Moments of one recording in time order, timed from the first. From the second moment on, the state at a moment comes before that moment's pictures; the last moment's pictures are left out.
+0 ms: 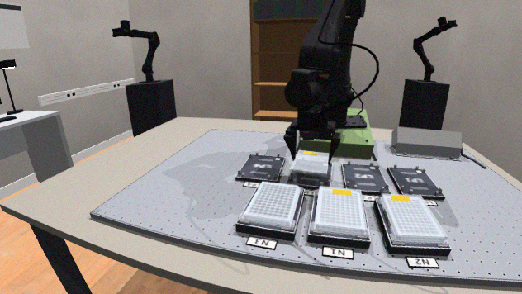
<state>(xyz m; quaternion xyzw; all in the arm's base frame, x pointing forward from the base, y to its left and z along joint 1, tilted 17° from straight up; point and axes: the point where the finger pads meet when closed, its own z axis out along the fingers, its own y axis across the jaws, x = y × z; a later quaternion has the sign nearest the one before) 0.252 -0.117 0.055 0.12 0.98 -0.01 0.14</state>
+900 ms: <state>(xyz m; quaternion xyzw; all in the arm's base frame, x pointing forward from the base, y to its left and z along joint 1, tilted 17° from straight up) 0.245 -0.114 0.068 0.12 0.98 -0.01 0.14</state>
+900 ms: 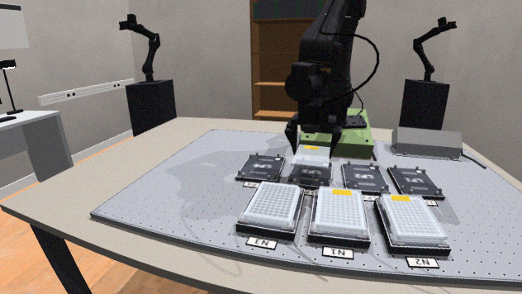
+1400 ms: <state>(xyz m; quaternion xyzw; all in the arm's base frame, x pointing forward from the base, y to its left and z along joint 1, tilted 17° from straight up) 0.253 -0.118 0.074 0.11 0.98 -0.01 0.14</state>
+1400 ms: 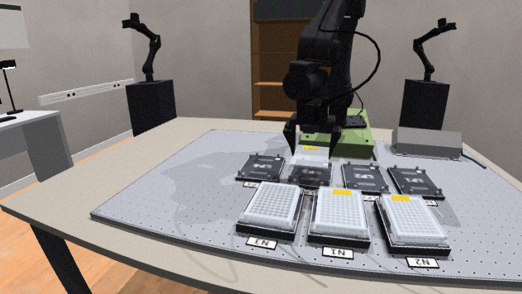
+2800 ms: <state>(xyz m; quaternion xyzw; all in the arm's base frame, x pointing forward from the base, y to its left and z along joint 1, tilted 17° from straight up) 0.408 -0.206 0.116 0.10 0.98 -0.01 0.15</state>
